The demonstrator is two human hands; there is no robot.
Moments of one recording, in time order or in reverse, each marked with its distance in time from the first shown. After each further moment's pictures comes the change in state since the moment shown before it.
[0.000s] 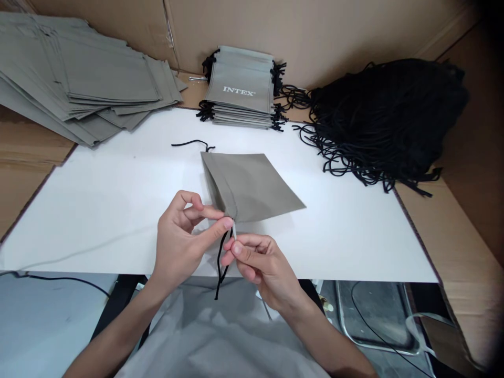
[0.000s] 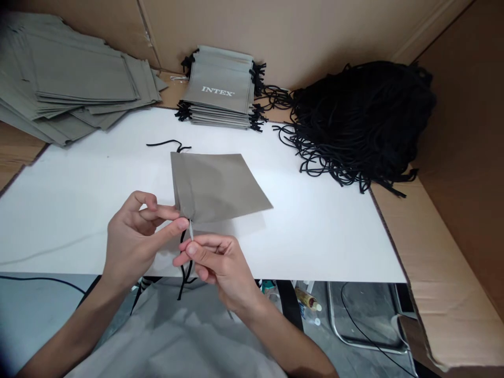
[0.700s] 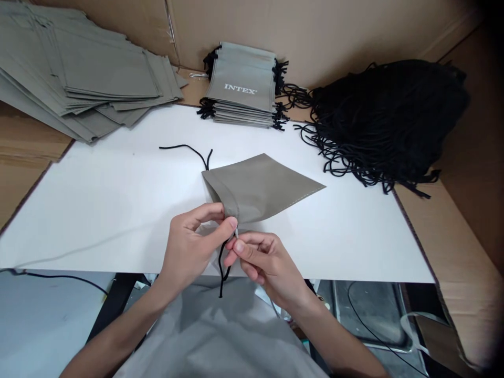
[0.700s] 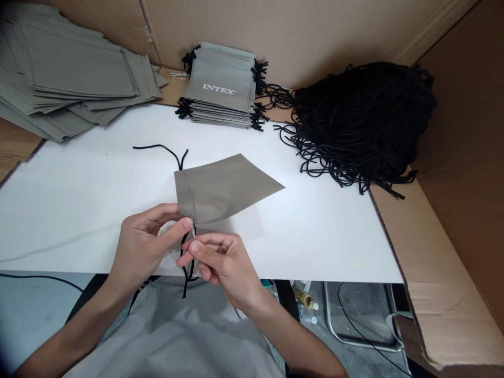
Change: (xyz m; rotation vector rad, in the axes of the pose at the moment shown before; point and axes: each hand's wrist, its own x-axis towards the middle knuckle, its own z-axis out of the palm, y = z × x) left_hand 0.000 0.004 0.006 0.159 -0.085 -0.035; right_hand -0.003 -0.009 -0.007 -0.121 -0.028 -0.006
